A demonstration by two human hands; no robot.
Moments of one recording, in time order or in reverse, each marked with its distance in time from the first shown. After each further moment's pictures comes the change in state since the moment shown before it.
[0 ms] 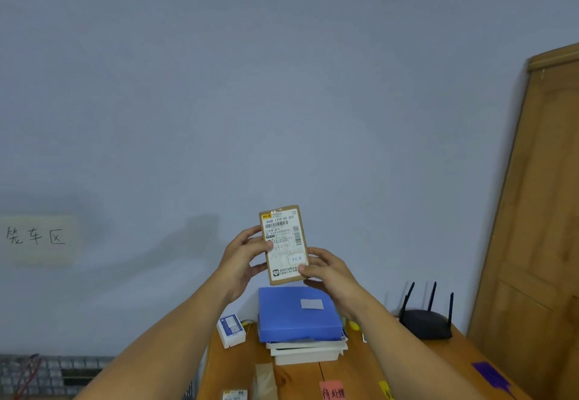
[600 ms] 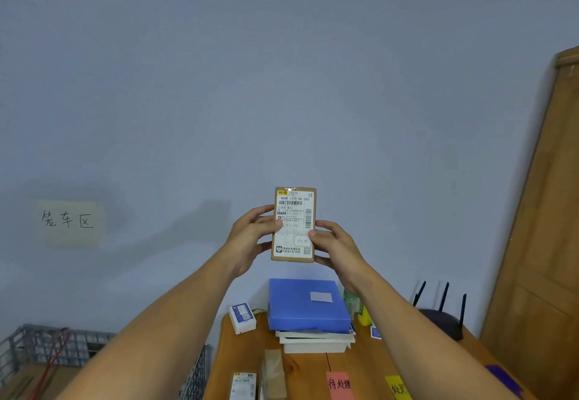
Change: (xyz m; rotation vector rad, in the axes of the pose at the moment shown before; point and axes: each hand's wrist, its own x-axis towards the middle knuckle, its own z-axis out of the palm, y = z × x) left_hand -0.019 0.032 0.002 0.114 -0.022 0.059; right_hand -0.008 -0.035 0.012 0.021 0.016 -0.092
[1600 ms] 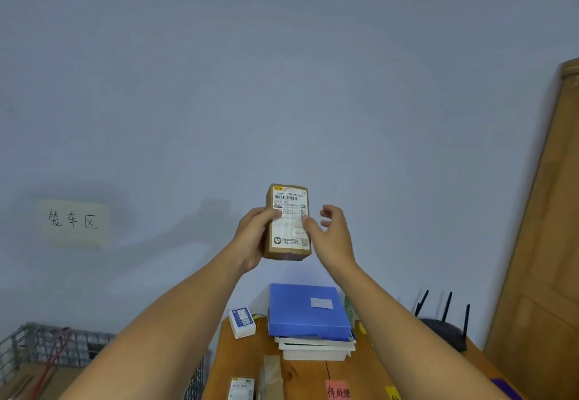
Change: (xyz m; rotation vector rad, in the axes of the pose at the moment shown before) left_hand 0.010 0.009 0.016 -0.159 0.114 -0.084; right_hand 0.010 -0.021 0.024 -0.348 0.286 -0.256
